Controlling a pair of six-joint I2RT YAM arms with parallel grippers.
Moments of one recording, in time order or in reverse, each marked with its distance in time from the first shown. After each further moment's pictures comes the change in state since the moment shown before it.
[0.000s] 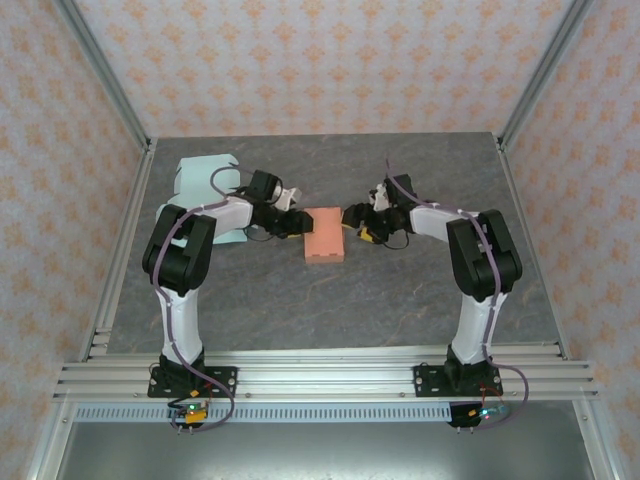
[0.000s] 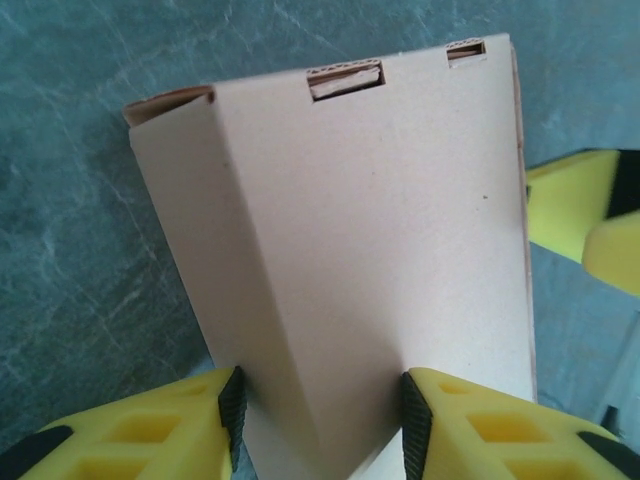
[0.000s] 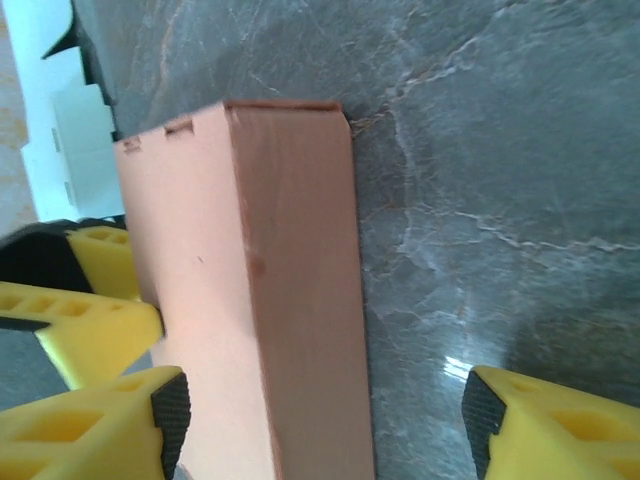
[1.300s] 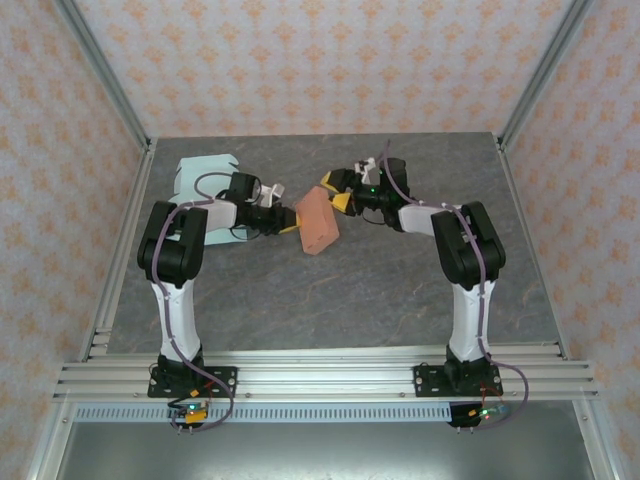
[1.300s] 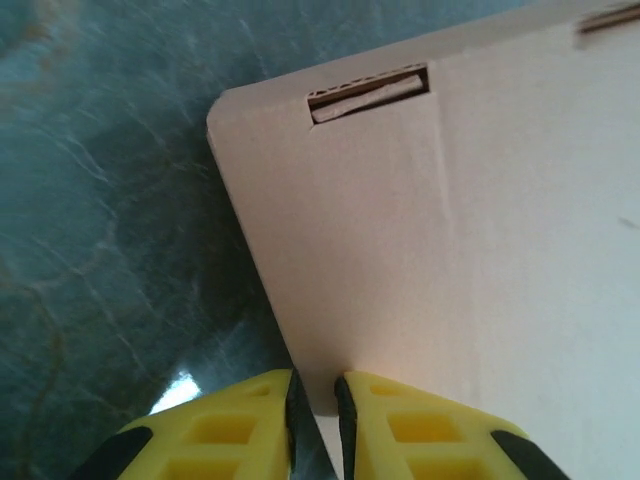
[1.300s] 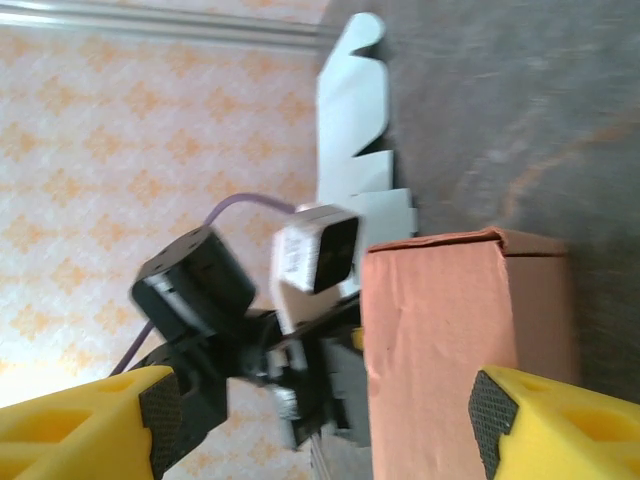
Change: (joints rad) left arm 0.119 0.067 -0.011 0.140 0.158 -0.061; right arm 0.050 0.130 0.100 0.679 -0.199 0.528
